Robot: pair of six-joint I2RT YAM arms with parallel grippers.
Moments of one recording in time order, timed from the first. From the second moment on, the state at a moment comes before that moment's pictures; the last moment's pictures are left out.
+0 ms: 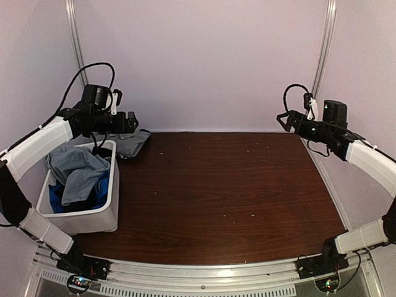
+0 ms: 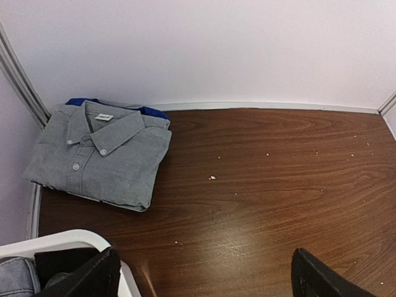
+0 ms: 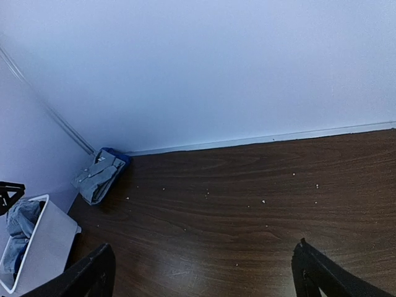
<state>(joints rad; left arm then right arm) -0.35 1.44 1.35 -0.50 -0.08 -0.22 0.12 1.24 1.02 -0.05 -0.35 0.41</state>
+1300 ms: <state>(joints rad) -0.02 1.17 1.10 -0.93 -0.40 -0.69 0.17 1.25 0.86 -0.01 -0.40 0.31</state>
